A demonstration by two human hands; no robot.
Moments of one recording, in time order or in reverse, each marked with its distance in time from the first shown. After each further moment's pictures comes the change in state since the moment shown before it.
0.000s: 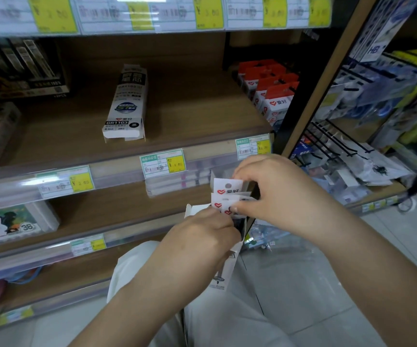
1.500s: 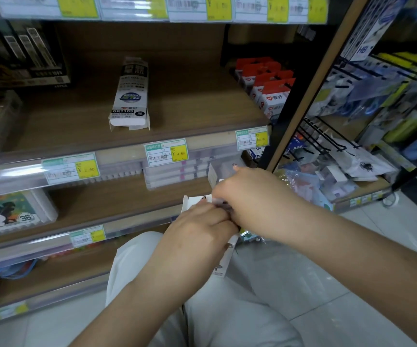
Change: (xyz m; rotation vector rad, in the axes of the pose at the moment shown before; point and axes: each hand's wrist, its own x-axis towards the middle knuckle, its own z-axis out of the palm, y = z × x) left_hand -0.019 0.008 0.004 -0.023 0.097 -0.047; right_hand -0.004 -0.030 0.029 -0.426 -0.151 -0.216
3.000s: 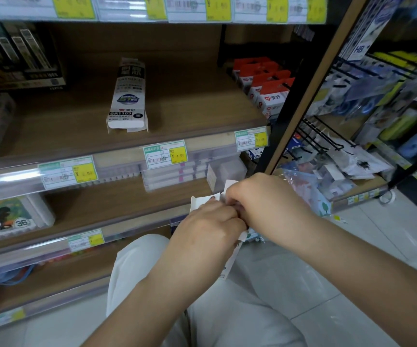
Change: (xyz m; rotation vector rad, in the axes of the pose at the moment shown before) left_hand 0.014 0.002 0.009 -0.007 0.025 0.015; right_hand -0.006 0.005 0.009 0.037 0.015 0.253
